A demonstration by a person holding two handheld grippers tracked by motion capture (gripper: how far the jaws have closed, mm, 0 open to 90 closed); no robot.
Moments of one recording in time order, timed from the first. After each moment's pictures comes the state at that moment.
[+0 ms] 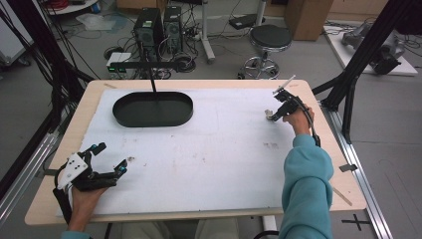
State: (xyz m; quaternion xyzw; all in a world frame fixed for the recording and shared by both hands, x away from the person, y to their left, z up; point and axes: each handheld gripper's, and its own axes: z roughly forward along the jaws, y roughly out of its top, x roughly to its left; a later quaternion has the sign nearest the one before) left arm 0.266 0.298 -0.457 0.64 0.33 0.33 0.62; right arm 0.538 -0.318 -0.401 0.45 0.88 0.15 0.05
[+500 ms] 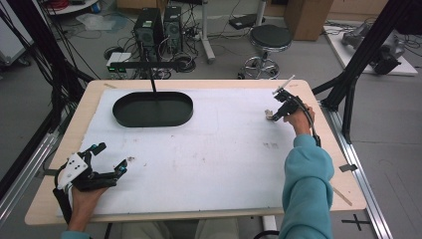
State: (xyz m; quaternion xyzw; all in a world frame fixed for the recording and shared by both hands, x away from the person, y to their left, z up) left arm 0.266 0.298 -0.457 0.64 0.33 0.33 0.62; right arm 0.537 -0.318 -0.399 0.43 0.89 0.15 0.05
